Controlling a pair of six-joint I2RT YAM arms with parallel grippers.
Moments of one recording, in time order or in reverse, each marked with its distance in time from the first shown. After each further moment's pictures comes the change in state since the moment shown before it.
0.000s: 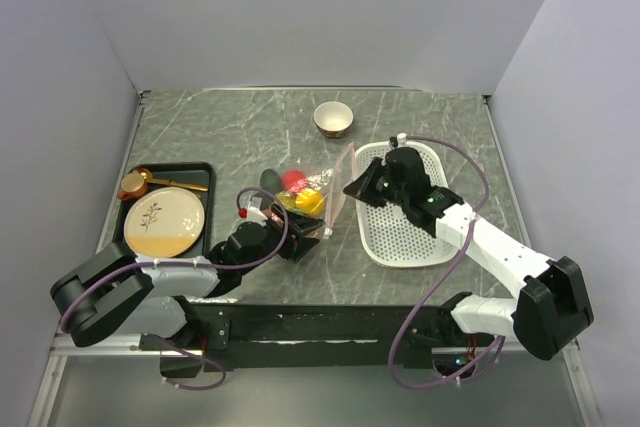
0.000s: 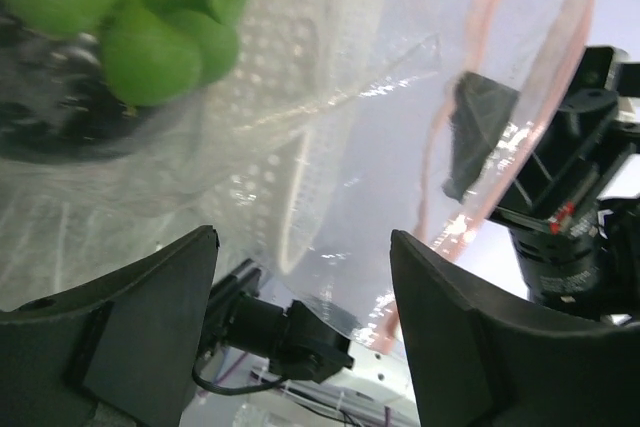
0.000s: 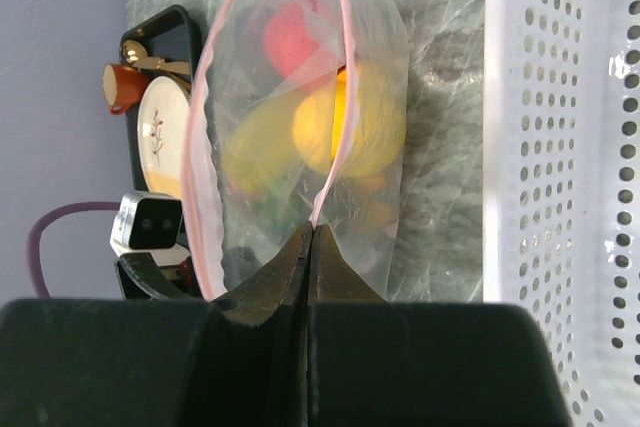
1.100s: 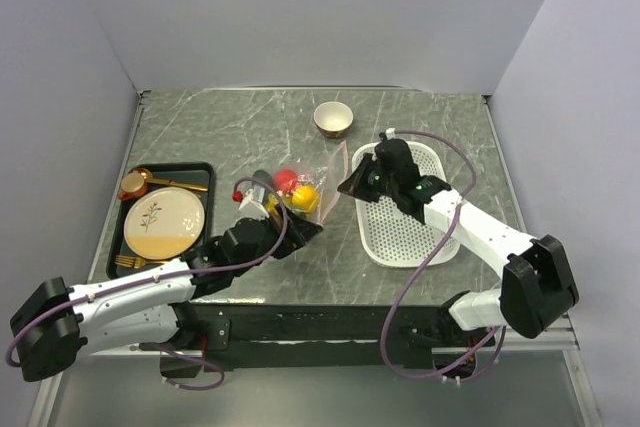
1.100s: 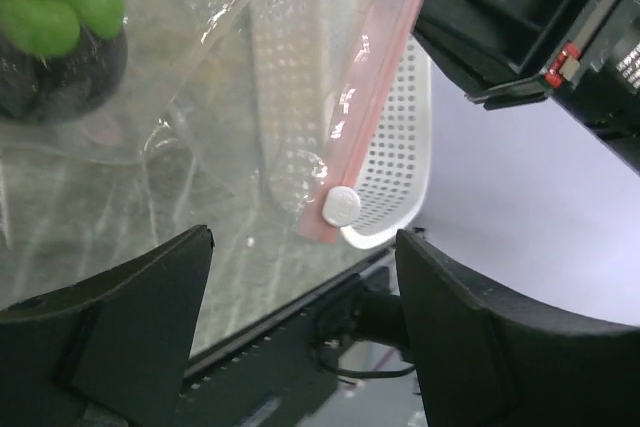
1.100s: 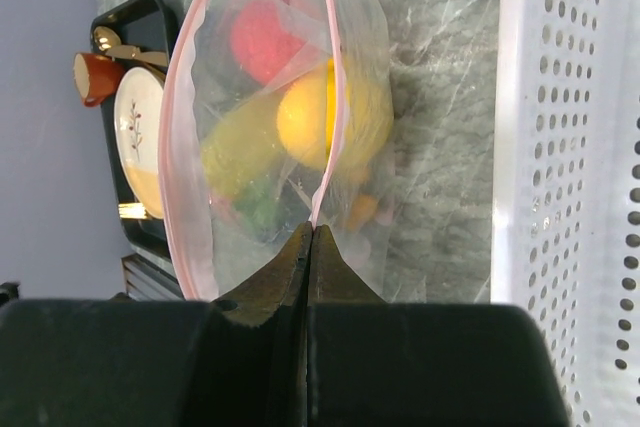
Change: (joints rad) left arm -0.111 -0.331 0.186 -0.614 -0.185 0.443; right arm 0.000 0.128 0.087 -0.026 -0.029 -0.028
